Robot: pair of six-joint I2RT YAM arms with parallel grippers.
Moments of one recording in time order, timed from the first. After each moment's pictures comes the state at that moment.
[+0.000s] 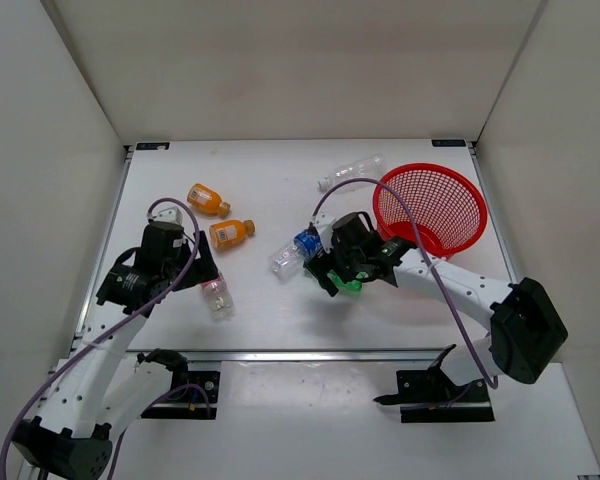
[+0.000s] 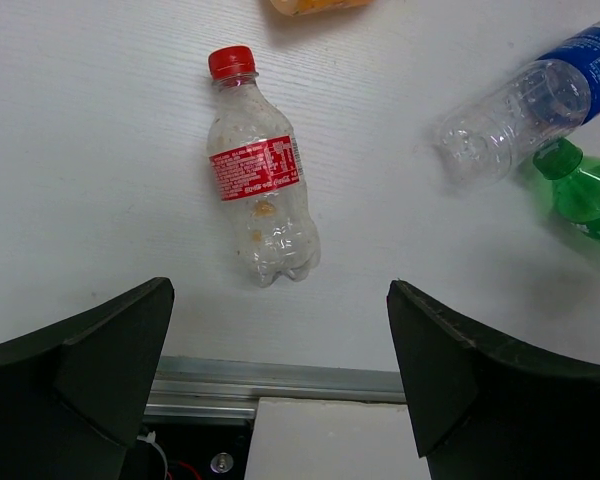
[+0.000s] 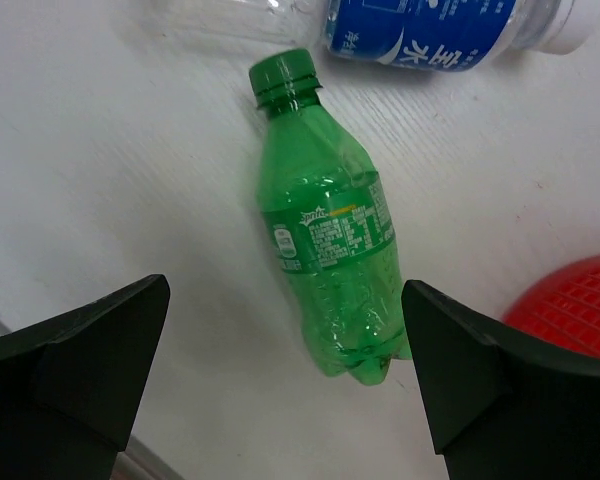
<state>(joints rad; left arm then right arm) -0.32 0.82 0.93 -0.96 -0.17 -0.51 0.76 1.39 0.96 -0.43 -0.06 -0.10</state>
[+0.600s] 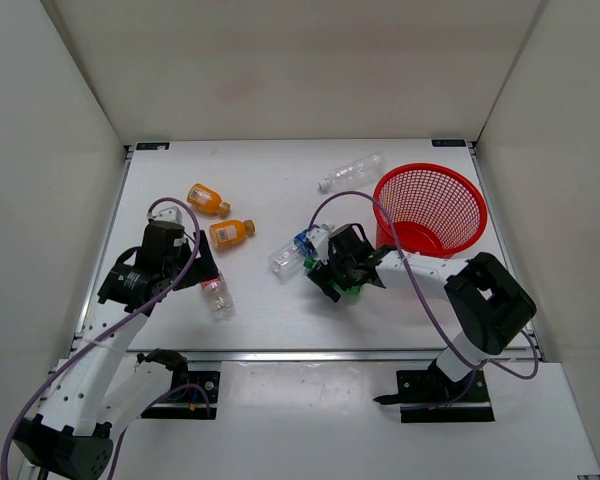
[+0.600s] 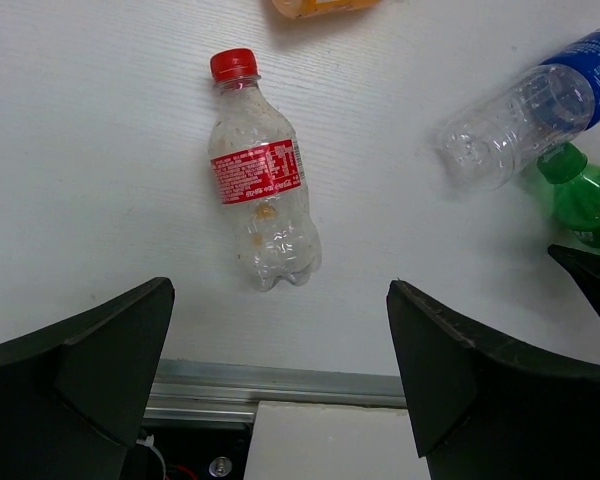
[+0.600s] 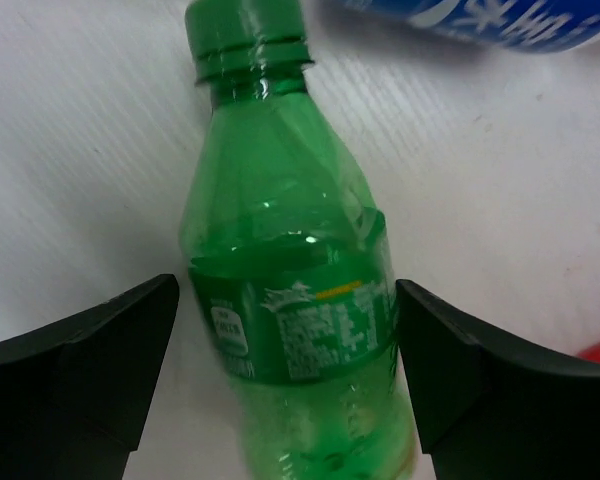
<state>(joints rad) -0.31 0.83 0.92 -0.94 -0.17 -0.51 0.72 1.58 0.84 -0.19 -0.07 -0.26</state>
